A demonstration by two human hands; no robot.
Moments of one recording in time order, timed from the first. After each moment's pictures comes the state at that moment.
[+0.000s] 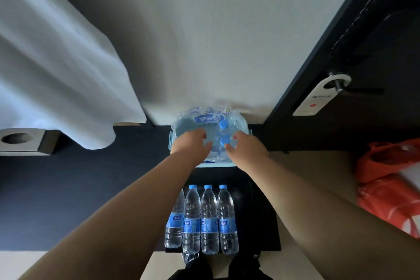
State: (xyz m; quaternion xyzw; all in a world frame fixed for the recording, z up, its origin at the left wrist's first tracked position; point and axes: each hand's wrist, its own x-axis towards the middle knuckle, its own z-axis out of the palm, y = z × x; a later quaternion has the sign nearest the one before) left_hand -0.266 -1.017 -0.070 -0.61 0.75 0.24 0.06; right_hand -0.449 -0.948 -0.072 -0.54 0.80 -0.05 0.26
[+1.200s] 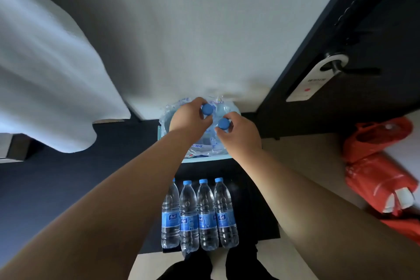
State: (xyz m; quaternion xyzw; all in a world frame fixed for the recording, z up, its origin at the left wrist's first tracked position) left_hand -0.296 -1.058 -0.069 -0.56 0.75 0.32 -0.14; right_hand -0.435 -0.955 -0.066 -0.51 0.78 -0.28 0.22
